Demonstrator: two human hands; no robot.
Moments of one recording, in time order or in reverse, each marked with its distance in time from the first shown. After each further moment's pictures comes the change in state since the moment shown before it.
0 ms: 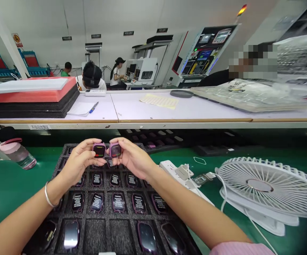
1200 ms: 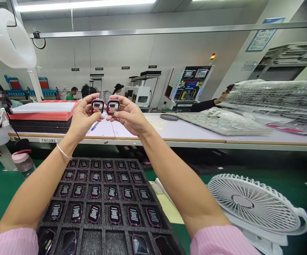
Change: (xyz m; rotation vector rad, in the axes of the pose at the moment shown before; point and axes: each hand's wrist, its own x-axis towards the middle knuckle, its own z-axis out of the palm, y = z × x) left_hand 0.073 0.116 0.037 0.228 -0.036 0.739; right_hand 0.063 -0.145 0.039 -0.411 -0.231 -0.582
